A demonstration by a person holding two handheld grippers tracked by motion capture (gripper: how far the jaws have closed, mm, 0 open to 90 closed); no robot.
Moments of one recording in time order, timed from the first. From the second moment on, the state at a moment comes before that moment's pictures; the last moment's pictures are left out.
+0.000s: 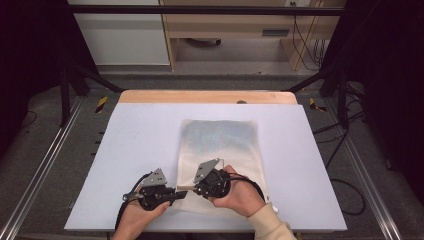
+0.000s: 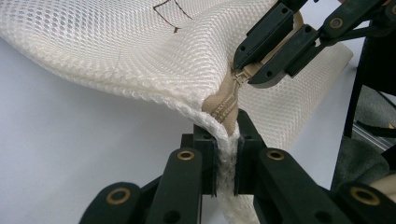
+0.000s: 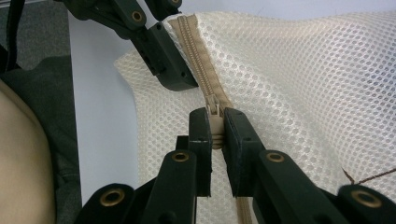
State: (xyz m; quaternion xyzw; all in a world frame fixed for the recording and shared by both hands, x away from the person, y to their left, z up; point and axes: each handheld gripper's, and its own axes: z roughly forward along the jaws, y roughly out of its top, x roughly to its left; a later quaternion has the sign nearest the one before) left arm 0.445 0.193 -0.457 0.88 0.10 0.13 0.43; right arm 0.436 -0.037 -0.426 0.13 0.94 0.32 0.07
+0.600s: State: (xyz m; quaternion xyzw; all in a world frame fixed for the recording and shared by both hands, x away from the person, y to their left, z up) left arm 0.446 0.191 -0.462 0.89 0.10 0.13 0.43; right arm 0.436 -0.048 -0.428 0.14 0.94 0.32 0.07
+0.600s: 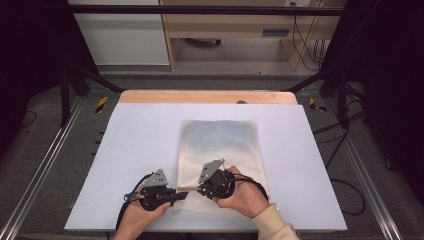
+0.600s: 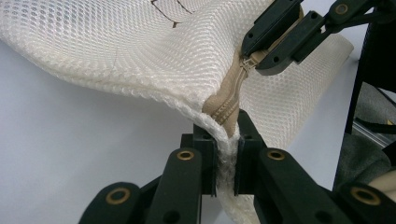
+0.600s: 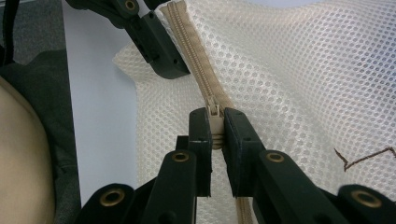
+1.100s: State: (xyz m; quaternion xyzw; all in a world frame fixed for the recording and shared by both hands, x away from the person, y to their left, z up) left arm 0.446 0.189 -0.462 0.89 0.09 0.14 0.43; right arm 0.435 -0.055 -0.431 0.14 0.93 0.32 0.07
